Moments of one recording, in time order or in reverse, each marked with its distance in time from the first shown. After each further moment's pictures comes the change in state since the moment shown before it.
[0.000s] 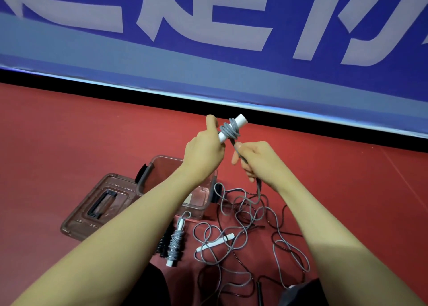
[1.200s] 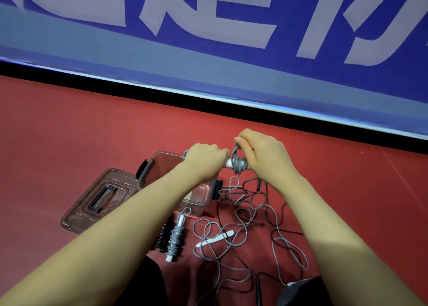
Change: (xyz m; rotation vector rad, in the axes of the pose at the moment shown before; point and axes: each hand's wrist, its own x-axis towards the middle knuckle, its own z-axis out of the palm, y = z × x) left_hand -0.009 -0.015 0.006 0.755 -0.405 0.401; right_hand -0.008 -0.012 0.000 -0.830 0.266 -0.474
